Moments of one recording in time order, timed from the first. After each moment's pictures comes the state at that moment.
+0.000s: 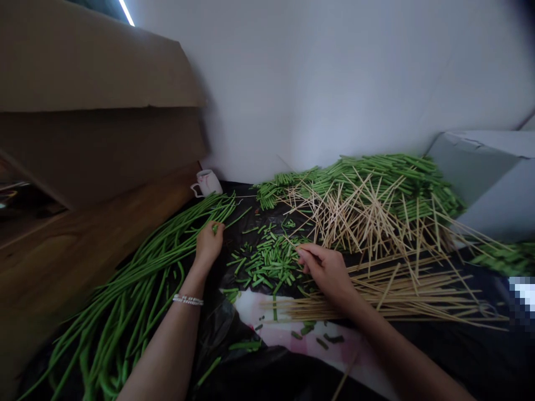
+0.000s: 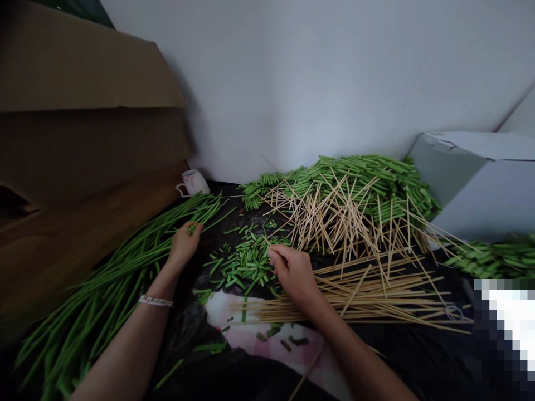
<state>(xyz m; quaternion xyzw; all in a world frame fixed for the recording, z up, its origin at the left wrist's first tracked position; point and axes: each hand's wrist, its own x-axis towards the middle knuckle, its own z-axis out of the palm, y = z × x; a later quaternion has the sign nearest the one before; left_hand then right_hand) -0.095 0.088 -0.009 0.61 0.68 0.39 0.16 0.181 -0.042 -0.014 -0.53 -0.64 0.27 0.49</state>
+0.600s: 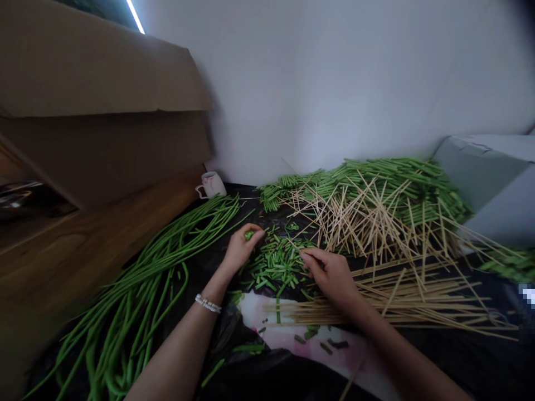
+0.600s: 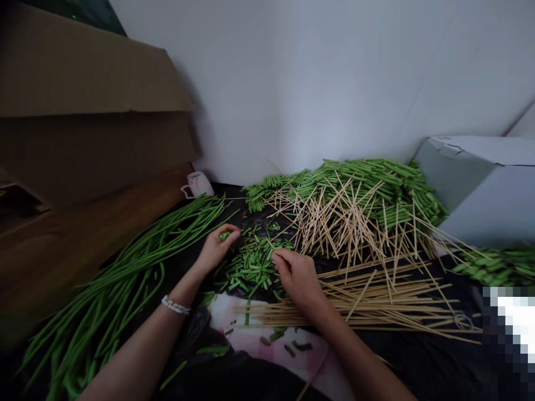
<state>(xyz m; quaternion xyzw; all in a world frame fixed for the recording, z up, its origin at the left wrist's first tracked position) -0.046 0.067 -0.018 0.76 0.51 0.36 0.20 0.183 -0.041 -0.017 -0.54 -0.68 0.19 0.45</state>
